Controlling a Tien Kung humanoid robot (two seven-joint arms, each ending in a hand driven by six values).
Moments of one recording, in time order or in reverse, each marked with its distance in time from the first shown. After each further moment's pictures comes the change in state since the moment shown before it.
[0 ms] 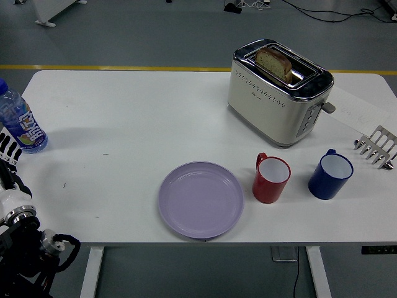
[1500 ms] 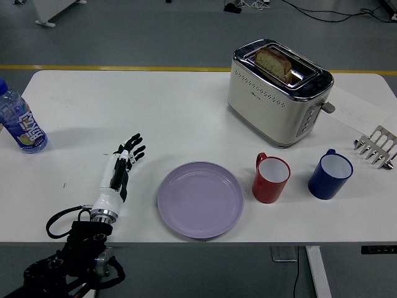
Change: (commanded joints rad) left arm -0.171 0.117 0.769 0.025 -0.134 -0.068 -0.015; right arm -0.012 0.000 0.002 0.004 -0.009 0.007 -0.013
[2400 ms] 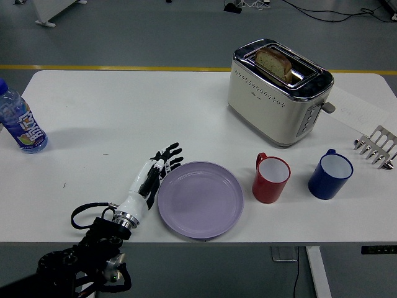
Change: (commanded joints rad) left arm -0.146 0.024 0.363 0.013 -0.147 -0.071 0.000; right arm 0.001 0.000 0.000 0.001 0.001 -0.001 -0.002
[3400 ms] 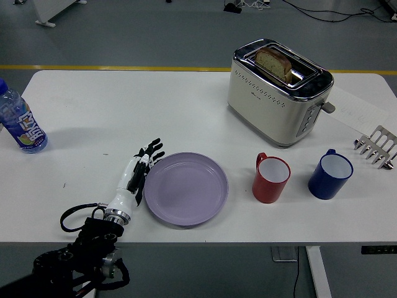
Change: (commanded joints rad) left arm 0.009 0.004 -0.038 0.009 -0.036 0.066 0.000; right arm 0.008 0.000 -0.003 -0.001 0.005 -0.002 0.001
